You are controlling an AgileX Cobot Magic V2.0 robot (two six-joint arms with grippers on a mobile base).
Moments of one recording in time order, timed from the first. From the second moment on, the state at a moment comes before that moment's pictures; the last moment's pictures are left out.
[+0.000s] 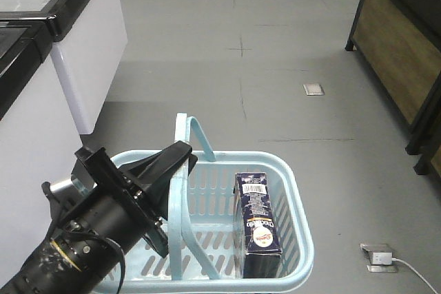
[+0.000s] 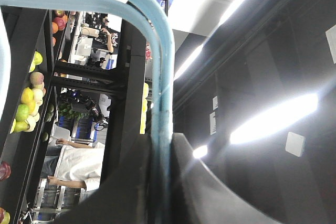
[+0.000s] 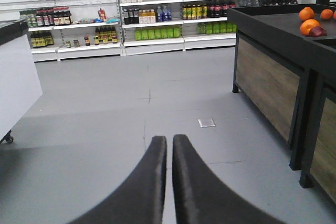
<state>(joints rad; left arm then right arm) -0.90 1.38 -0.38 -0.26 -1.09 -1.72 -0.09 -0.01 0.03 0.06 0.14 0.00</state>
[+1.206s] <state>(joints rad) -0.90 1.38 -0.38 -0.26 -1.09 -1.72 -0.09 -0.01 0.03 0.06 0.14 0.00</state>
